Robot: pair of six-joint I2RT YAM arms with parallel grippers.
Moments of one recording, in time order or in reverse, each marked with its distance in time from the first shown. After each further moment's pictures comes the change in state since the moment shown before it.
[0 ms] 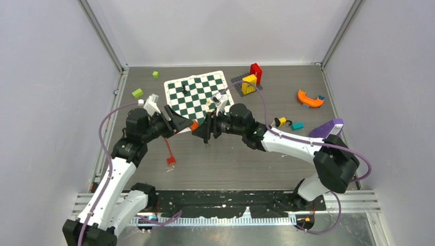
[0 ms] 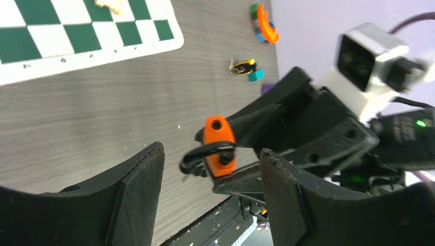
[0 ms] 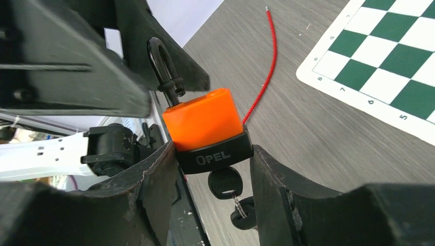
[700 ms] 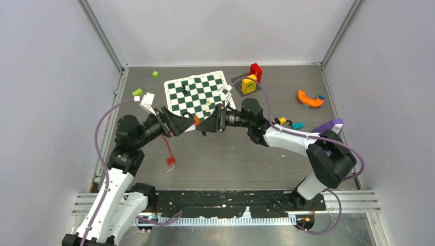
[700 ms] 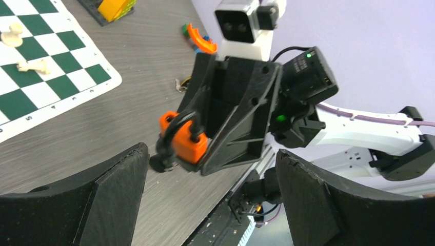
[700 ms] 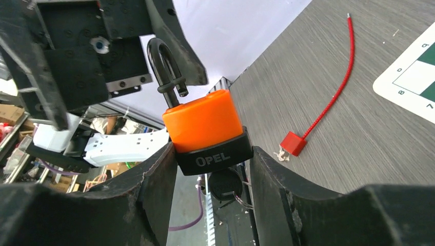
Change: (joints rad) left arm 0.006 -0.085 -0.053 0.235 0.160 0.018; right arm -0.150 0.045 -0.064 0.356 -0.351 0.309
